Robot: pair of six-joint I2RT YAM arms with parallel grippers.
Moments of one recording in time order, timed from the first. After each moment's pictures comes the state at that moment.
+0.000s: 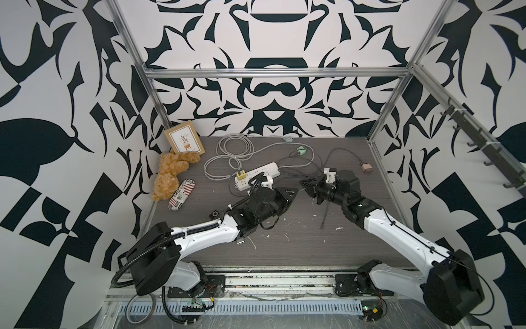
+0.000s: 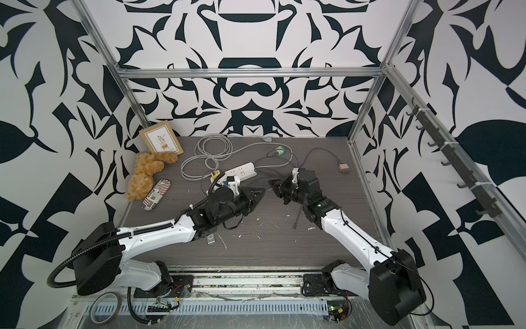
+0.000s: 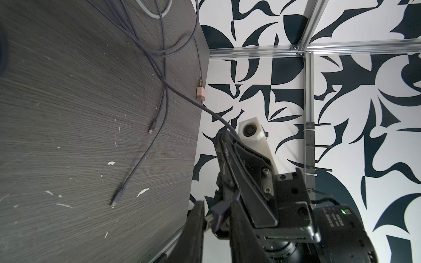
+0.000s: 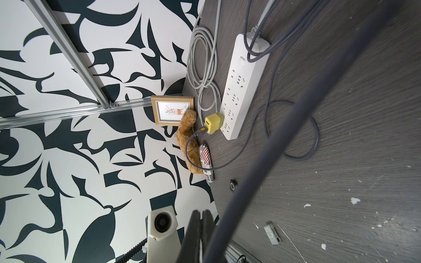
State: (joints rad) left arm -0.98 1.40 0.79 0.40 -0.04 -1.53; right arm 0.44 1.15 0.72 0.06 -0.39 1.48
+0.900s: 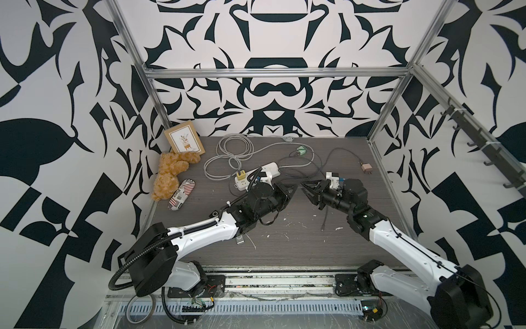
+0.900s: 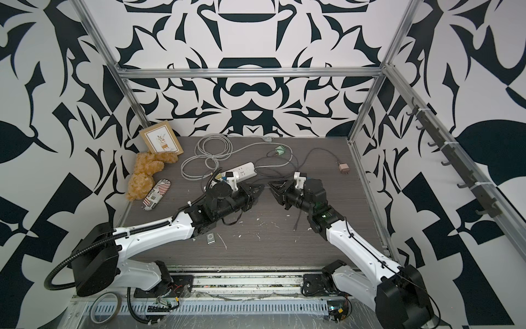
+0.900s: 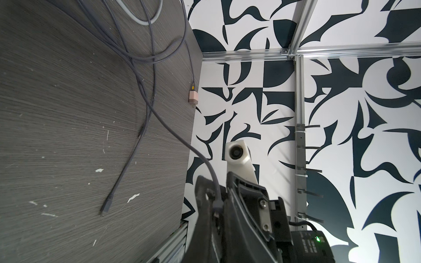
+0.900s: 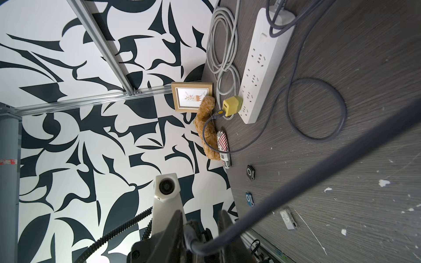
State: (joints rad) left arm -0.96 1.39 0.84 0.37 -0.01 -1.53; right arm 0.43 1.05 0.59 0.21 -0.47 1.56
